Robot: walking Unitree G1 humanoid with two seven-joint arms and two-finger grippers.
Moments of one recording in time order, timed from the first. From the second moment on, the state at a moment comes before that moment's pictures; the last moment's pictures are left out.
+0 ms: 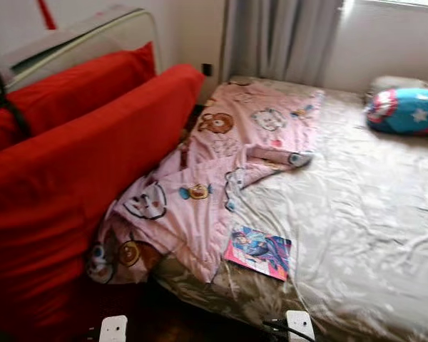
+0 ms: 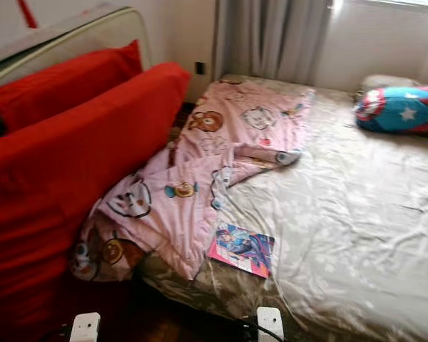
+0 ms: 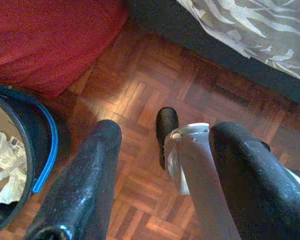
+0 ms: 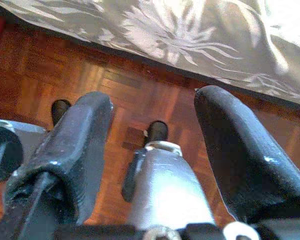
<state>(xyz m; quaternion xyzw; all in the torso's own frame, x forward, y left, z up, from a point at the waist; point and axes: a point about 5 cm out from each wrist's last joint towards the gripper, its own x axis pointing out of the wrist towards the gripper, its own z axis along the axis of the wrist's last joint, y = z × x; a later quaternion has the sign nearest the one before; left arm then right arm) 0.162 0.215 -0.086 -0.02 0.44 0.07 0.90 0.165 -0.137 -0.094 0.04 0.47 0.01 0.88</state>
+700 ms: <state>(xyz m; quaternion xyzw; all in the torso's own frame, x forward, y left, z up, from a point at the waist) 0.164 0.213 -0.086 -0.03 0.43 0.07 0.90 0.165 -0.139 -0.094 0.04 0.47 0.02 0.88</state>
